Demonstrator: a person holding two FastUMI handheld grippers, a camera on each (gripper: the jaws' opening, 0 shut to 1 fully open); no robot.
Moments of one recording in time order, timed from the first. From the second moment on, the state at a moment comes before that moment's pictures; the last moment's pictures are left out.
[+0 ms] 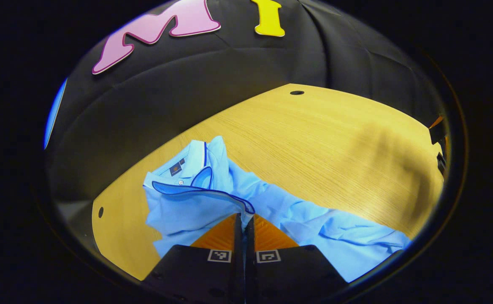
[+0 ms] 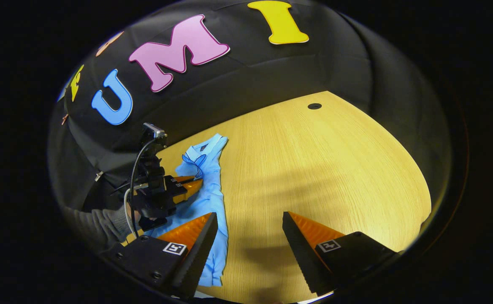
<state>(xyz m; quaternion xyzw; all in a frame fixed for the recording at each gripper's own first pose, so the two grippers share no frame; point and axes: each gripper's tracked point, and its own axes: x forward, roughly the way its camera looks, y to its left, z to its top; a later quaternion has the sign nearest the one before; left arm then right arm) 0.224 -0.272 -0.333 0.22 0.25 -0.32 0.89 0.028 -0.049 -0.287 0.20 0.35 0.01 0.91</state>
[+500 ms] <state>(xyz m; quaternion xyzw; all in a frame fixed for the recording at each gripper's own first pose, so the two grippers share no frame) 0.229 -0.264 -0.327 0.21 0.25 -0.30 0.90 0.019 -0.048 -0.284 0.20 0.35 0.01 0.91</state>
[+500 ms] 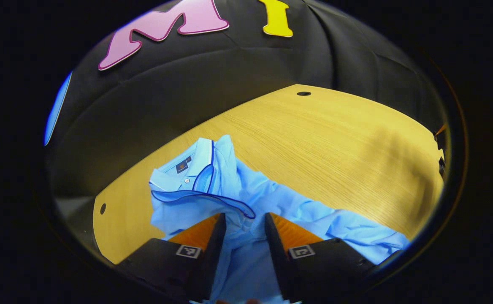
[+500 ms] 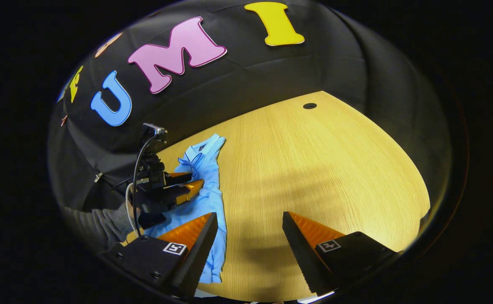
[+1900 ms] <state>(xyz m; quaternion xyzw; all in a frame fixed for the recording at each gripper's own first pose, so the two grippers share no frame) 0.006 0.009 -0.322 0.10 0.34 -0.18 0.92 -0.102 0.091 -0.323 0.13 0.44 0.09 0.89</state>
